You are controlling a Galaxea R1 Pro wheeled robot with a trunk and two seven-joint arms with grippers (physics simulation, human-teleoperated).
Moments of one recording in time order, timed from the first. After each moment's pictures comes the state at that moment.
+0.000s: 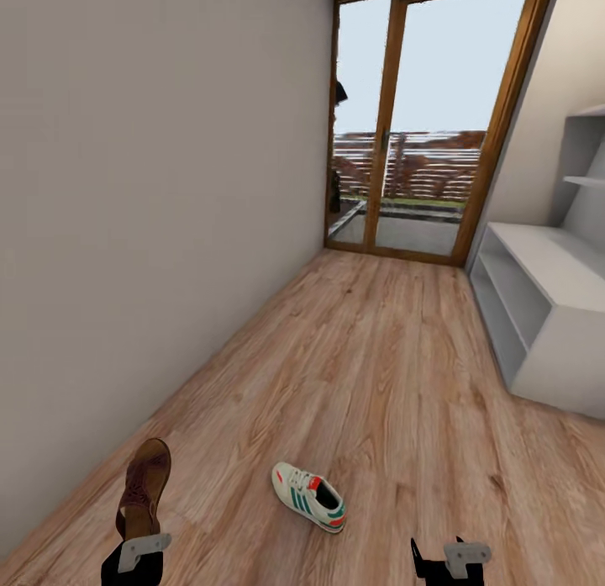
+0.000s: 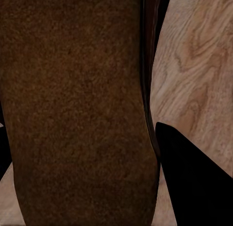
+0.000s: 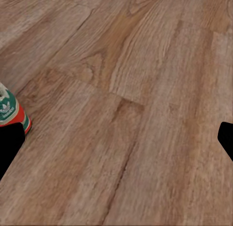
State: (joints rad) left arm -0.27 0.10 0.16 -0.37 -0.01 -0.46 0.00; right arm -0.18 -0.05 -0.10 -0.51 0.11 -0.45 0.00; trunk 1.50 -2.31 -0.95
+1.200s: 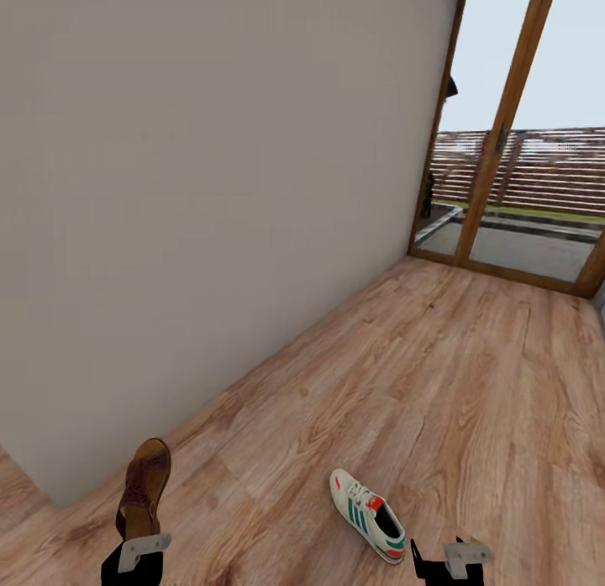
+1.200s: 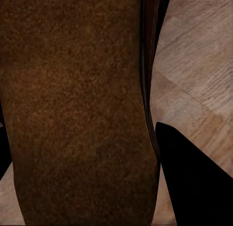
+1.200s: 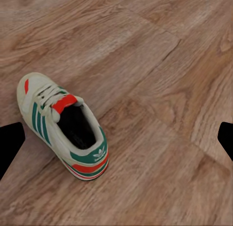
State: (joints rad) left arm -0.27 0.10 0.16 -0.37 -0.02 -0.46 0.00; right arm -0.18 -0.05 -0.10 -0.51 0.11 -0.45 0.00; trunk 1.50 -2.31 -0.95
